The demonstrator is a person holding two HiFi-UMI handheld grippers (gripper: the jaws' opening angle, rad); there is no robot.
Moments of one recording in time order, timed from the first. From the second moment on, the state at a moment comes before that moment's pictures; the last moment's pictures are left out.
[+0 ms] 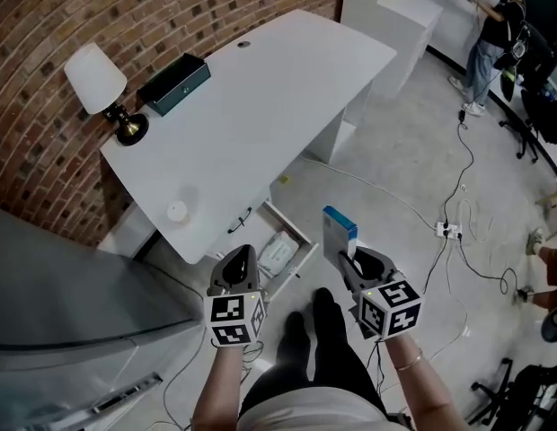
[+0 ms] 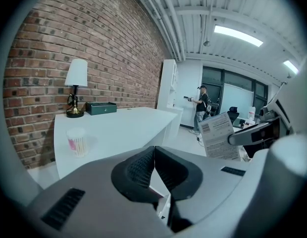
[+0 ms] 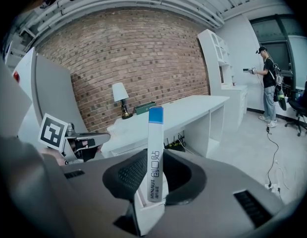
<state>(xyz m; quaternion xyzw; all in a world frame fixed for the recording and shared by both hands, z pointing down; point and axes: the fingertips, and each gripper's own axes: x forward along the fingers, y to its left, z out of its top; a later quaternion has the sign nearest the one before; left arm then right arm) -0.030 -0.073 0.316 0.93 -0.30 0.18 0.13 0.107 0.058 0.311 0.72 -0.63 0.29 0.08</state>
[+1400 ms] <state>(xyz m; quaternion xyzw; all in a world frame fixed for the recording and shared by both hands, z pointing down) -0.035 -0.135 0.501 0.83 -0.46 0.22 0.23 0.134 -0.092 0.567 0.55 -0.71 0.36 0.24</state>
